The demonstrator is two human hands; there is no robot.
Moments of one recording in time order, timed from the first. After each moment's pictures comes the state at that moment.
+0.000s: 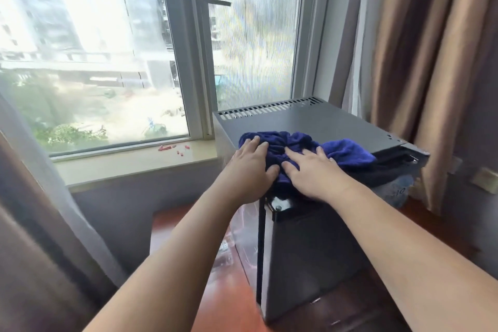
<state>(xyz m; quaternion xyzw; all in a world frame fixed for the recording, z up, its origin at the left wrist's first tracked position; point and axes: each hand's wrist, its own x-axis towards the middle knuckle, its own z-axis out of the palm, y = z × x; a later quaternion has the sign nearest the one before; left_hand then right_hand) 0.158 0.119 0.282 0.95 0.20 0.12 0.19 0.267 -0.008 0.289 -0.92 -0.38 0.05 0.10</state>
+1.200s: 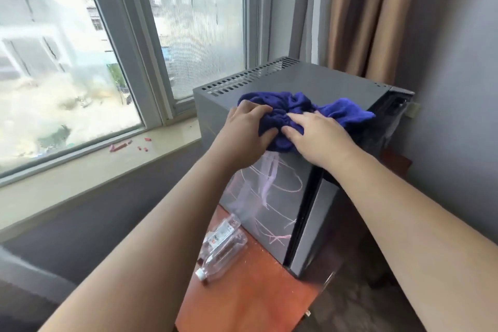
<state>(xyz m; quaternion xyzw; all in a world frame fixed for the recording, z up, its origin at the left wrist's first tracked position) 0.150 0.235 0.273 0.95 -0.01 0.18 0.24 0.204 0.067 0.284 -0.96 -0.22 -0.05 0.17</state>
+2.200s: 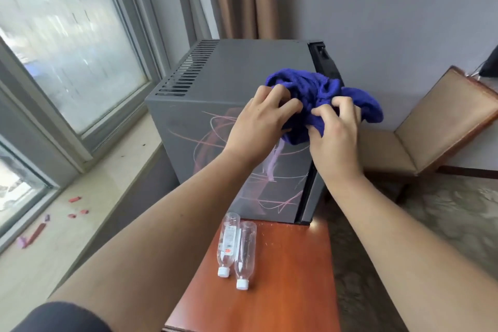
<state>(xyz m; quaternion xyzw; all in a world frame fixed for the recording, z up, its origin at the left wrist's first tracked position) 0.177 0.280 0.233 0.80 -0.45 0.35 0.17 0.098 0.131 0.204 -0.86 0.09 -0.47 0.17</state>
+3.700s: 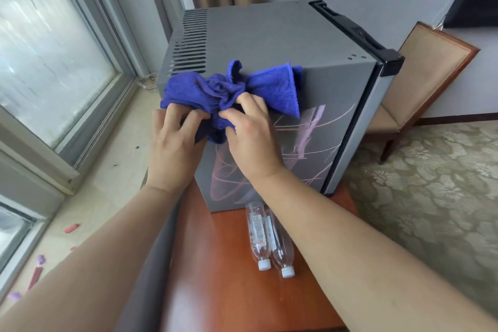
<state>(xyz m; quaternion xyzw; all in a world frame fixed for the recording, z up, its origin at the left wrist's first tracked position) 0.282 0.475 0.143 0.78 -0.38 0.44 0.22 0.194 0.337 0.167 -0.88 0.06 -0.43 0.21</state>
